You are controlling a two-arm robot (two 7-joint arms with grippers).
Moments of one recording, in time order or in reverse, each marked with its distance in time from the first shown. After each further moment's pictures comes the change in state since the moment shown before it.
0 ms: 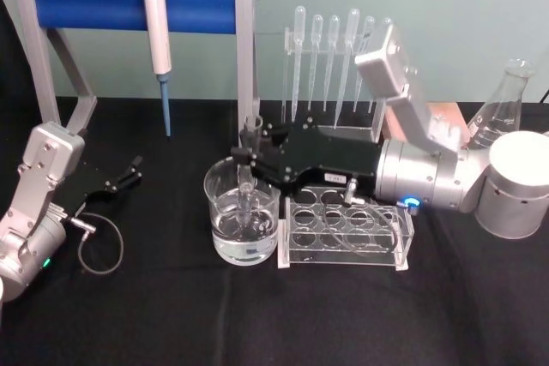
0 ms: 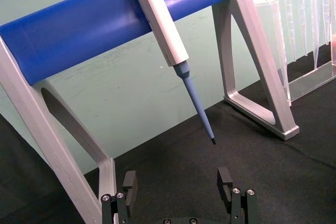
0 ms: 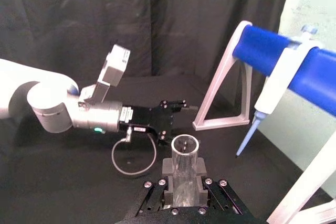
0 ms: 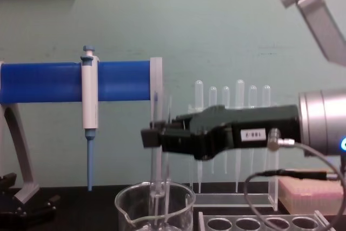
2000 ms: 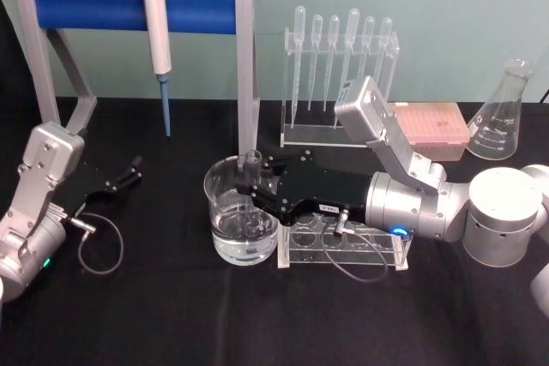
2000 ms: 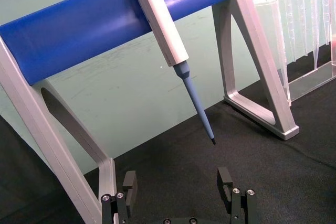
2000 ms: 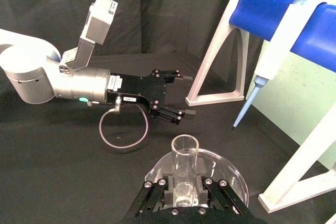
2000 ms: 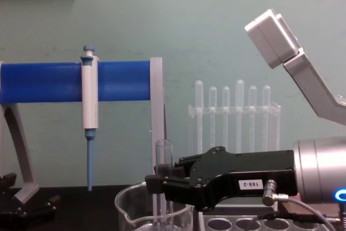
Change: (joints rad) left arm 0.000 0.000 0.000 0.000 0.000 0.000 0.000; right arm -0.067 -0.052 0.019 0.071 -0.129 -0.041 -0.016
